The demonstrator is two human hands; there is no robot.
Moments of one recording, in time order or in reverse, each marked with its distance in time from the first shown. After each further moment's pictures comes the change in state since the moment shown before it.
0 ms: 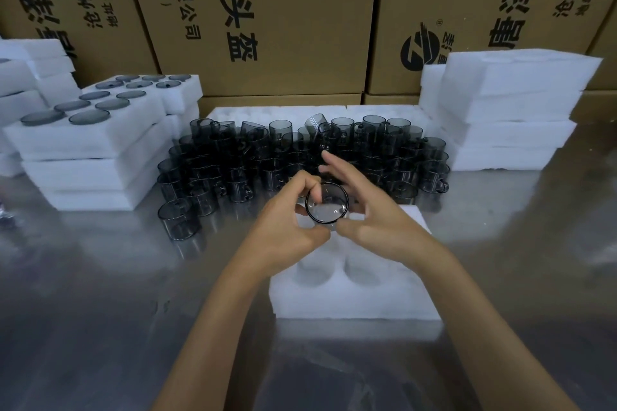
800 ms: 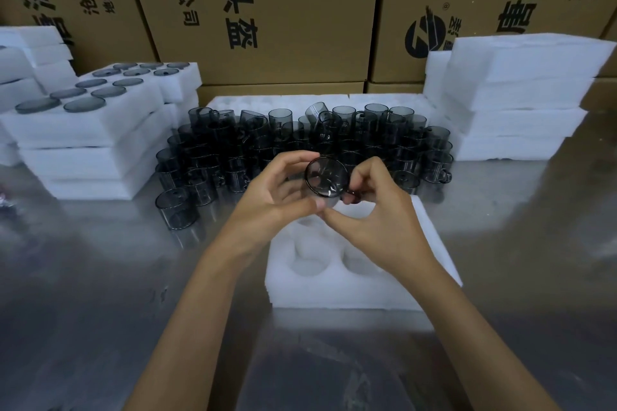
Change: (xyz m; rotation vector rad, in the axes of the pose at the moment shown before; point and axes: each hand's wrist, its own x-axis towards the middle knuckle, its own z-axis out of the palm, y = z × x) left_hand 0.001 -0.008 -0.010 -0.364 0.029 -0.055; right_hand -0.015 0.003 0.021 -0.176 0.443 -0.082
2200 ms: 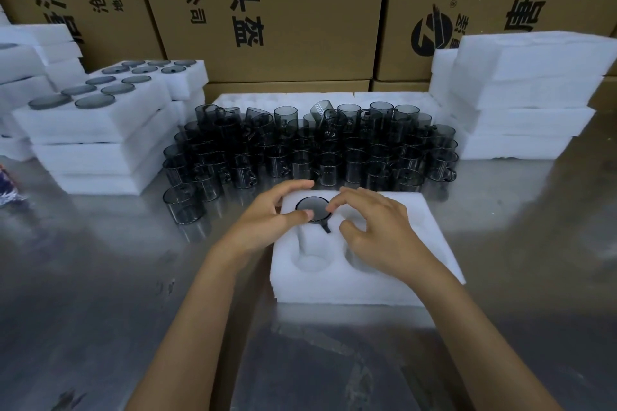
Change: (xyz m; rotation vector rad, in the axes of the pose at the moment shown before) left_hand 0.003 -0.035 -0.017 0.185 0.001 -0.280; right_hand -0.005 0.013 -0.002 -0.369 -0.346 0.121
